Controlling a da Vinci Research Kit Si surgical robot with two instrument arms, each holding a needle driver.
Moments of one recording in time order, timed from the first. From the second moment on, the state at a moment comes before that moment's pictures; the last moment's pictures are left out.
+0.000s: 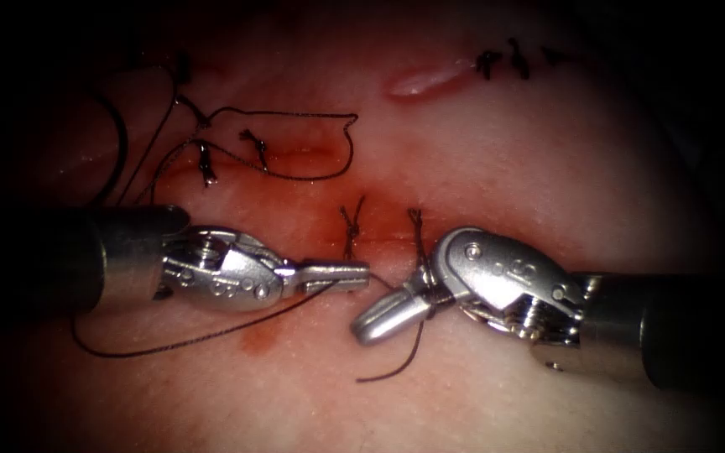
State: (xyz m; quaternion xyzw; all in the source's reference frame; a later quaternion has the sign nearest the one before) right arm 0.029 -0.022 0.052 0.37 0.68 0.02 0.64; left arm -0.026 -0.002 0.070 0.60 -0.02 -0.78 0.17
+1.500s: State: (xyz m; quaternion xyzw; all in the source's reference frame) right arm 0.026 -0.016 0.055 0.37 0.61 0.09 0.70; left arm -0.023 -0.013 0.063 0.59 0.00 -0.79 0.18
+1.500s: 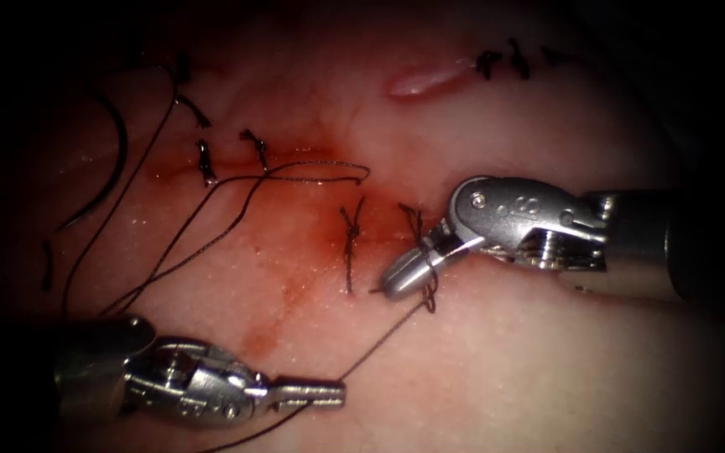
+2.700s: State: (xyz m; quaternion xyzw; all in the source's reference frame) right arm 0.020 -0.006 0.063 0.25 0.56 0.17 0.77; left arm -0.022 -0.025 0.056 0.60 0.06 -0.77 0.20
